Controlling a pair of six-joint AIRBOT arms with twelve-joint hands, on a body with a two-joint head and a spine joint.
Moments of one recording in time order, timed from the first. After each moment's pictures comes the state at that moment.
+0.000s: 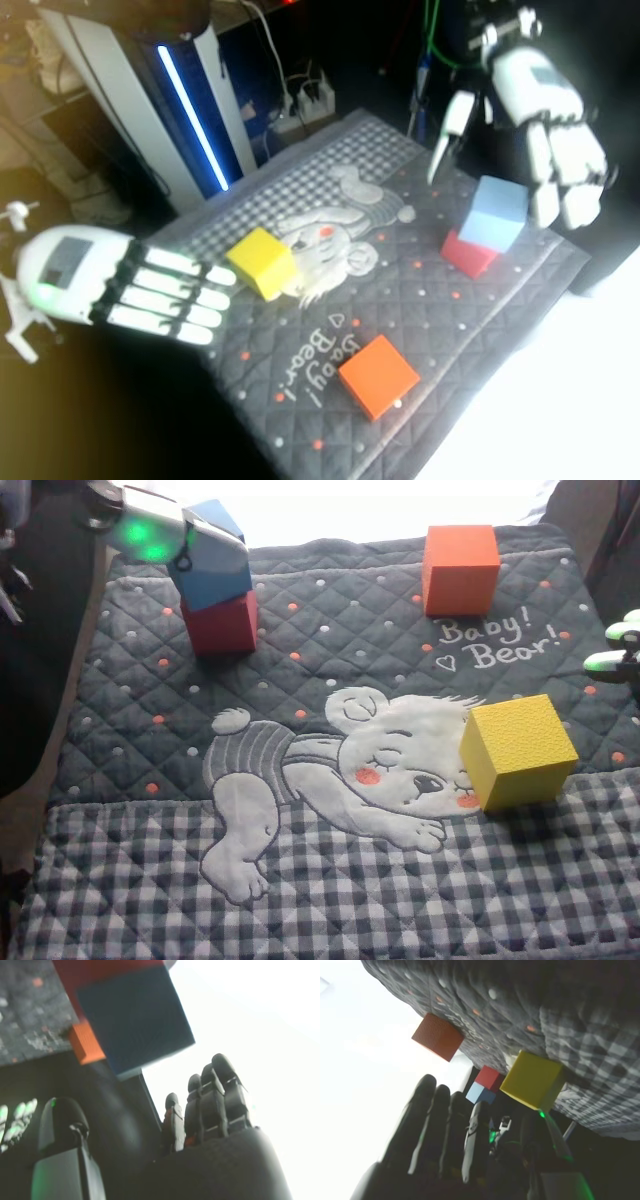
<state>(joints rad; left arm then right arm) 0.39 -1.01 1.31 0.09 -0.42 0.89 -1.09 -0.77 1.04 0.01 1.17 -0.73</state>
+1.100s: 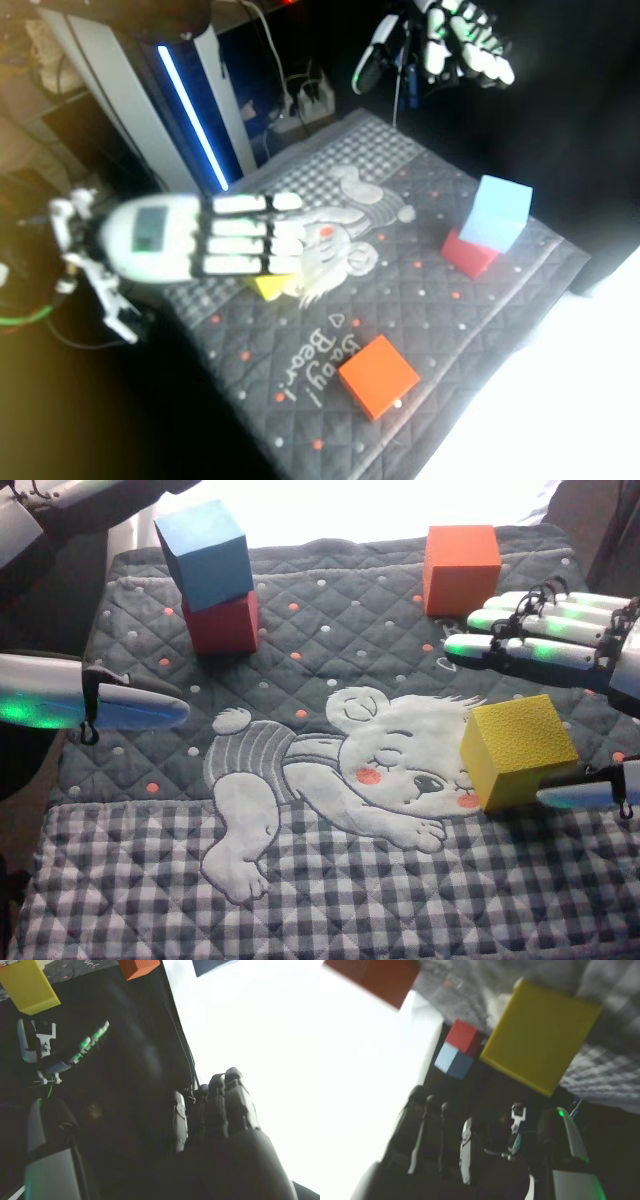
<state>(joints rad) 0.90 -0.72 0.93 -0.04 -1.10 0.83 -0.81 -0.93 1.15 -0.30 1.00 -0.57</state>
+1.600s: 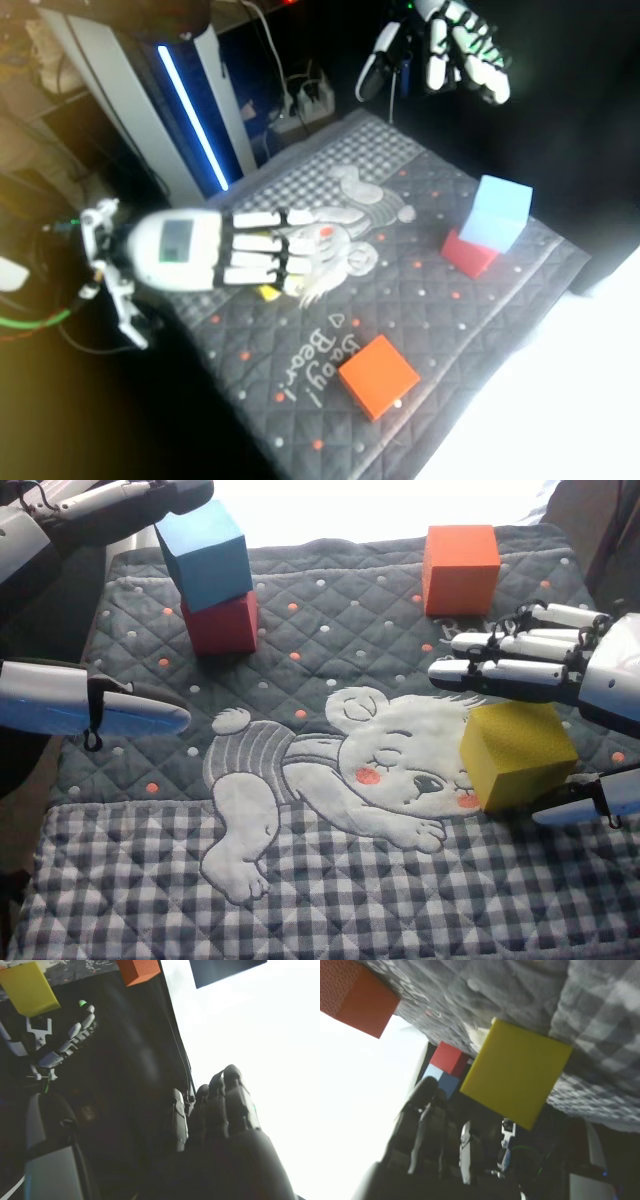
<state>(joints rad) 0.90 -0.73 0.94 -0.05 -1.08 0.81 -0.79 -0.98 1.19 -0.33 0.90 -0.57</state>
